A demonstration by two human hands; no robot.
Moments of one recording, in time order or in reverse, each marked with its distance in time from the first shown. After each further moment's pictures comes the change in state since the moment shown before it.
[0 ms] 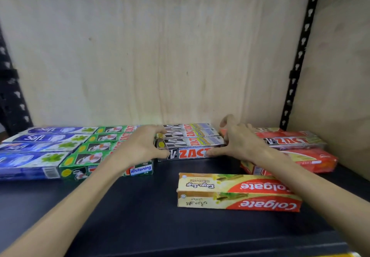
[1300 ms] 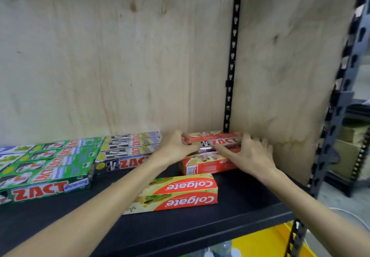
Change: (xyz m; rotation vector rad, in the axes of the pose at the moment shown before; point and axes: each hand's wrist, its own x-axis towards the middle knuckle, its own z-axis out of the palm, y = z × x) left_hand 0.040 0.181 0.093 -0.366 -0.011 0.061; right_hand -0.090 0.124 -0.042 -0.118 0.240 0.535
